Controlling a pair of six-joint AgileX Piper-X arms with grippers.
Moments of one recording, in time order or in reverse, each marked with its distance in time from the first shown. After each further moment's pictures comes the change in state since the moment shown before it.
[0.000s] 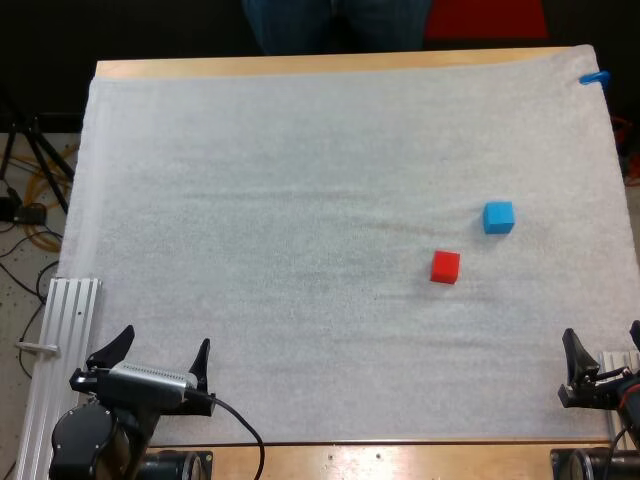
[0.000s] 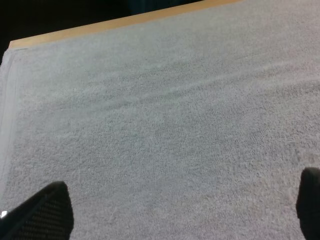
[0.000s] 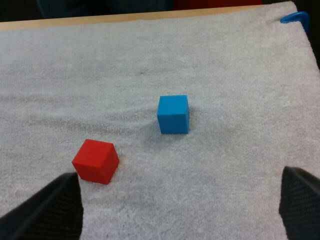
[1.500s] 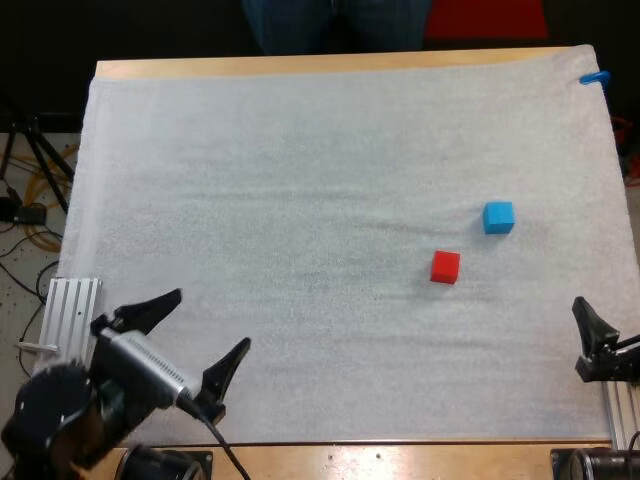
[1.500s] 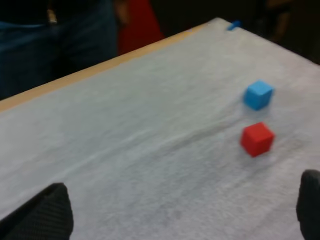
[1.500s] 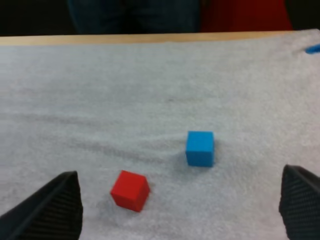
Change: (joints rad) left arm -0.300 0.341 -0.367 0.006 0.174 -0.023; right arm 0.000 0.319 -0.322 0.038 -0.086 -0.022
